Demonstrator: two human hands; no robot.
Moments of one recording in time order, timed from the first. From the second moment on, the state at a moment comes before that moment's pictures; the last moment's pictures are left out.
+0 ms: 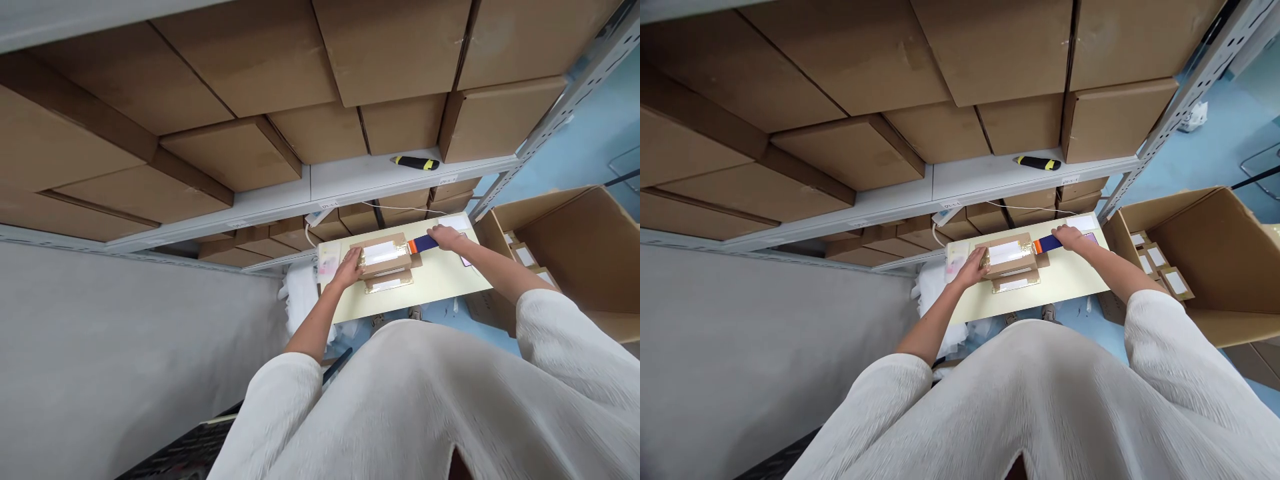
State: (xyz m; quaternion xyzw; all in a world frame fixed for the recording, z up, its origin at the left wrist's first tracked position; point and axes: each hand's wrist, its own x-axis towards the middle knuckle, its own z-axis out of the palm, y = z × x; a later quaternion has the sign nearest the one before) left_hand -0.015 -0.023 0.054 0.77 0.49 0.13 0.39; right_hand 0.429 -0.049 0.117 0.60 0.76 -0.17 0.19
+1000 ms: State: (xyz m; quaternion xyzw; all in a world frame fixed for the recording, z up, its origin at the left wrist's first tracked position) left_hand -0.016 -0.024 0.054 0.81 0.46 0.08 0.35; right_hand 0.414 -0.142 0.032 0.83 0.49 -0.26 0.05
